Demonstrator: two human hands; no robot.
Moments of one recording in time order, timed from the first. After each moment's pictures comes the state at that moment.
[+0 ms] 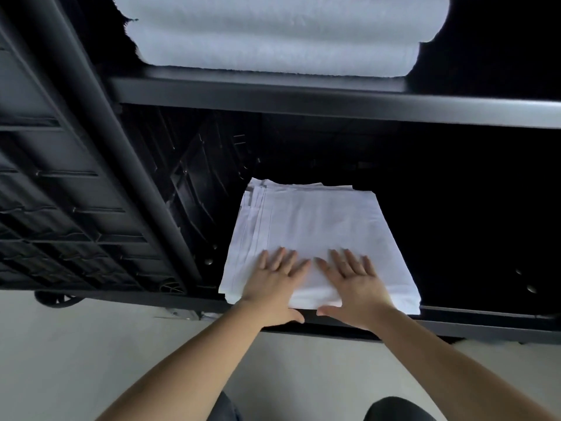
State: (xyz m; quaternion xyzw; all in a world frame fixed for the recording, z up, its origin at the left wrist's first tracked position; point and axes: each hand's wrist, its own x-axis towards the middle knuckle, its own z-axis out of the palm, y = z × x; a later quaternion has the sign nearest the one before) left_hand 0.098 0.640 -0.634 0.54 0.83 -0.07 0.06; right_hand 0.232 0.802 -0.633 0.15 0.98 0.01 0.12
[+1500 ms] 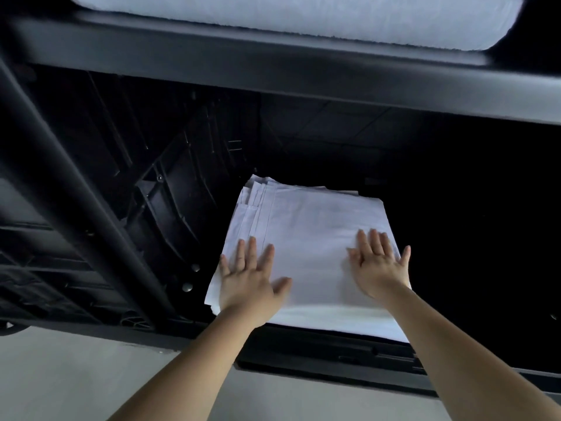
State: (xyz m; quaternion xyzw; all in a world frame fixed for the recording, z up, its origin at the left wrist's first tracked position) left_hand 0.035 0.673 -0.675 0.34 0.94 0.03 0.05; right_hand 0.152 0.912 -0.664 0.39 0.92 -0.03 0.07
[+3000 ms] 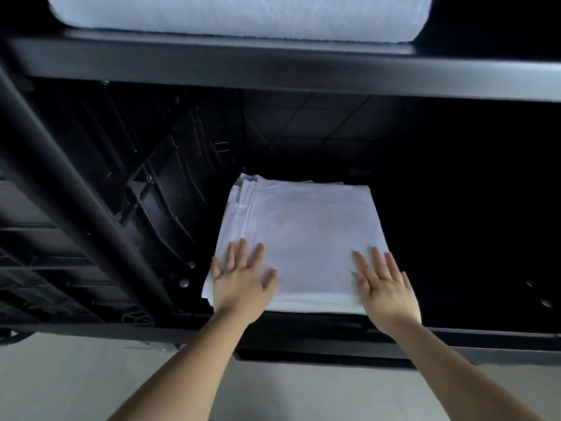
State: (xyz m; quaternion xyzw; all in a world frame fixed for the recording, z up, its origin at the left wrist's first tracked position) left_hand 0.049 0.663 -0.677 0.33 0.94 0.04 0.00; right_hand 0.241 0.866 -0.676 0.36 0.93 -0.10 -0.01
